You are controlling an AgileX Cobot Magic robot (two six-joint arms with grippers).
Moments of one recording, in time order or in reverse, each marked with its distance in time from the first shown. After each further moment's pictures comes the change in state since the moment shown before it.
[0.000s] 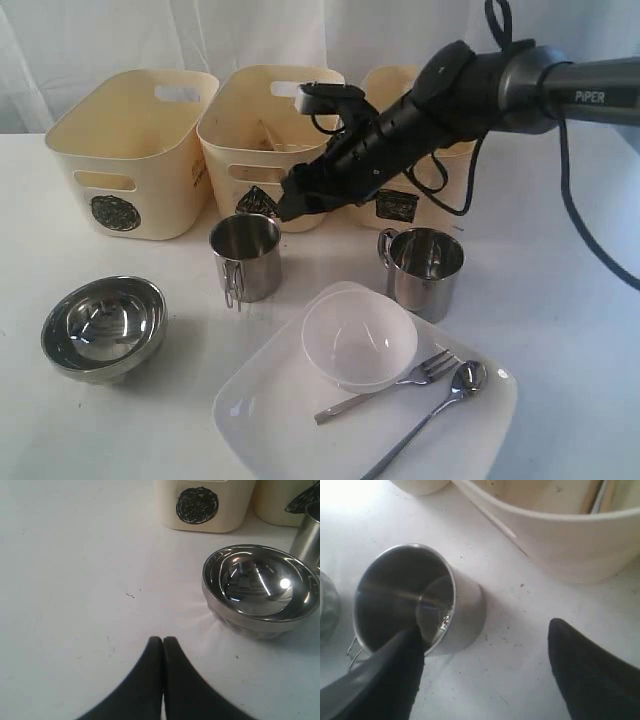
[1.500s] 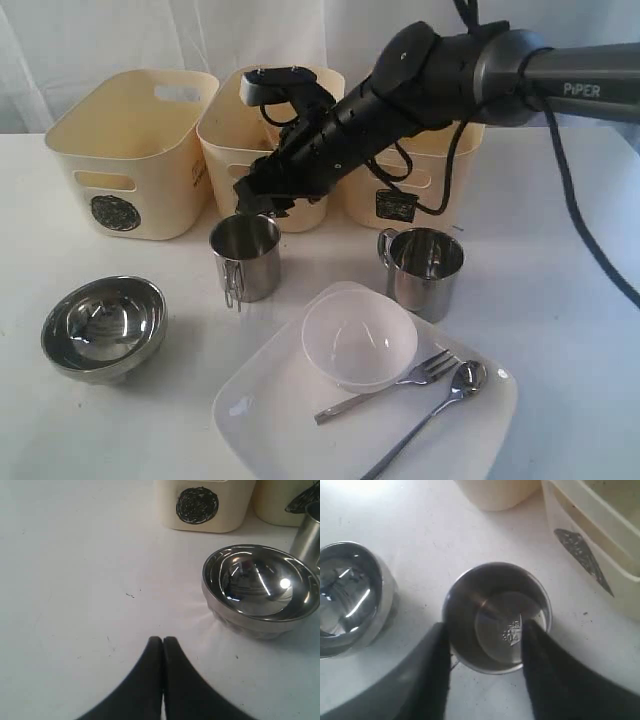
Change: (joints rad) left arm 0.000 0.000 0.000 0.000 0.000 0.000; right arm 0.108 -0.080 0.000 -0.030 -0.004 -0.029
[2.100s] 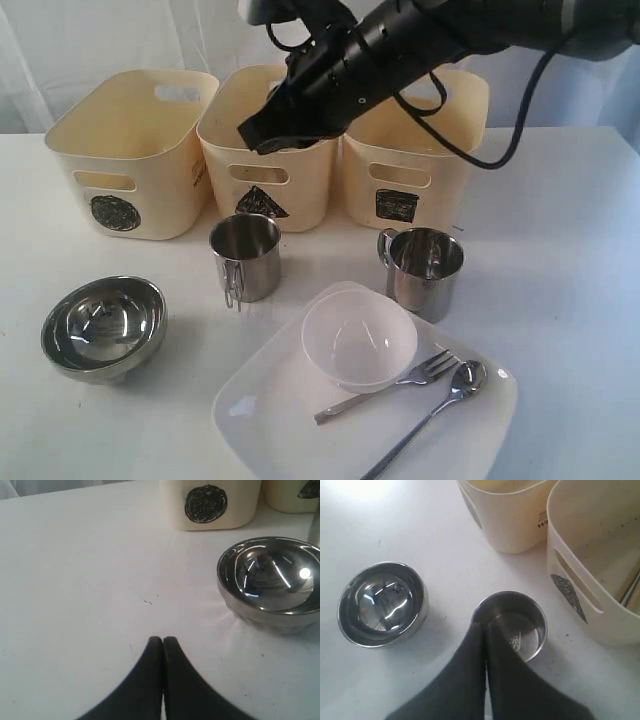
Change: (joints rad) left arm 0.000 0.000 0.000 0.087 -0.019 0.046; right arm 0.000 -0.190 0.002 -0.068 0.065 -0.004
